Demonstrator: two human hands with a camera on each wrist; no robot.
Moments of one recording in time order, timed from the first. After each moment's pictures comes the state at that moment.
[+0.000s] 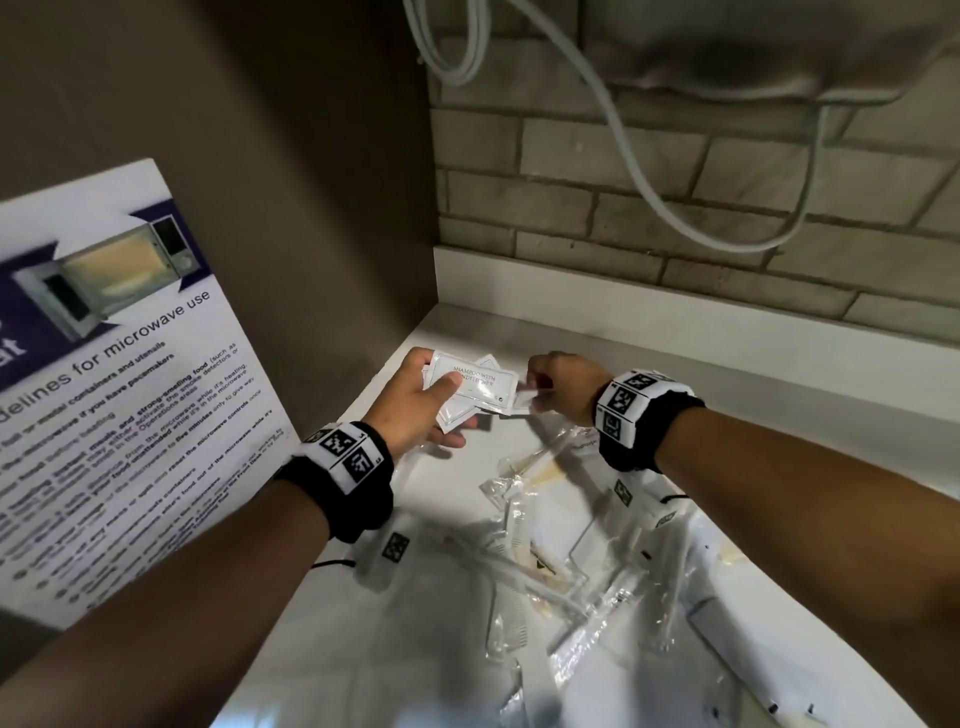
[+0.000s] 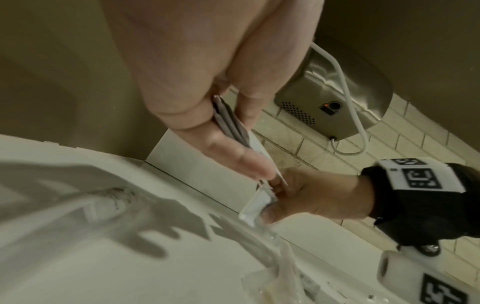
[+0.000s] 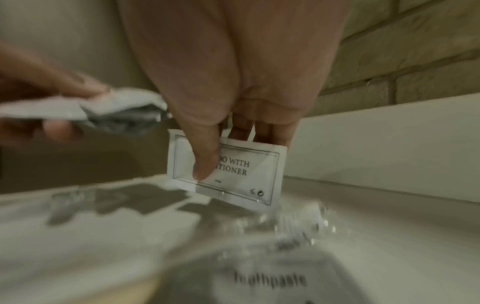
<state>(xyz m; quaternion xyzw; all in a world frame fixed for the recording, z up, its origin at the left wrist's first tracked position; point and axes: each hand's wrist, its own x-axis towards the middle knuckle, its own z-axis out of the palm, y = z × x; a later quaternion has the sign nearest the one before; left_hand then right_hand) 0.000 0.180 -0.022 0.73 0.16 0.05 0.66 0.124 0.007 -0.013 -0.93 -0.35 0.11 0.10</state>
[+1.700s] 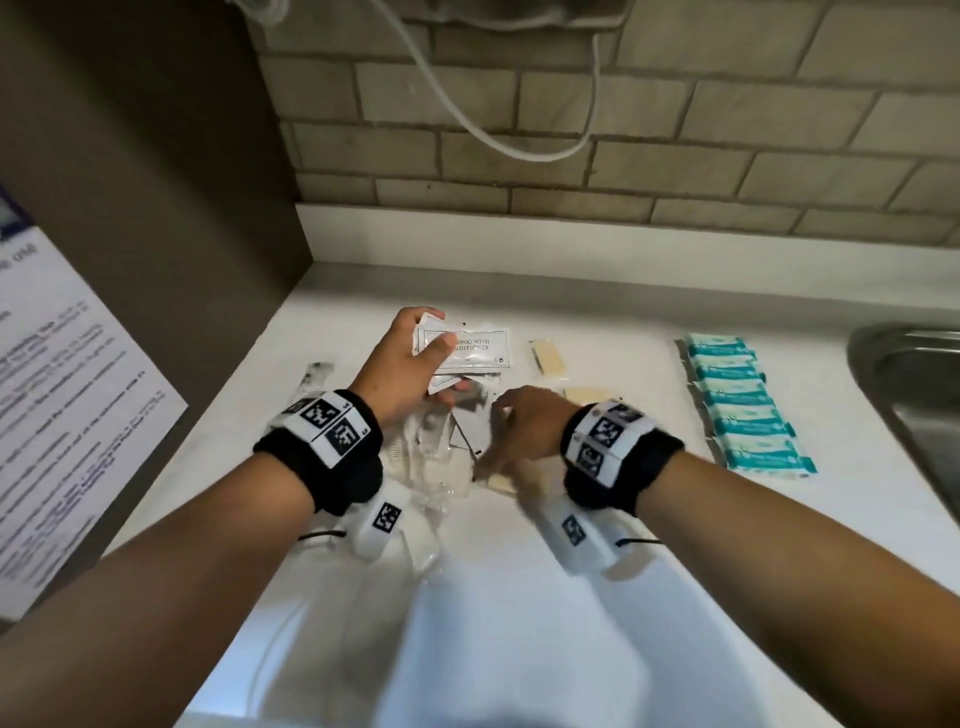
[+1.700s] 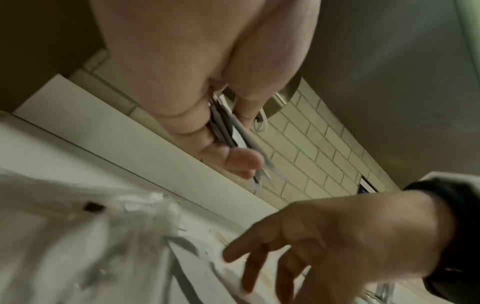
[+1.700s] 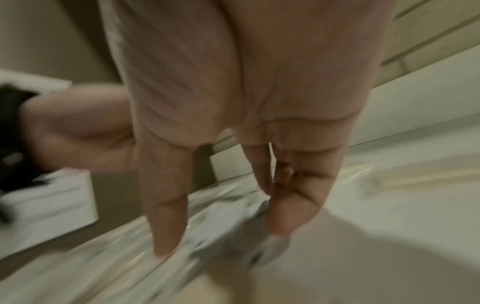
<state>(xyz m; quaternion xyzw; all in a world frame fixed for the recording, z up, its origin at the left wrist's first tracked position) -0.039 0.066 -0.003 0.73 0.05 -0.01 0.68 -0.032 -0.101 -0.004 -0.94 -0.10 0.29 0.16</state>
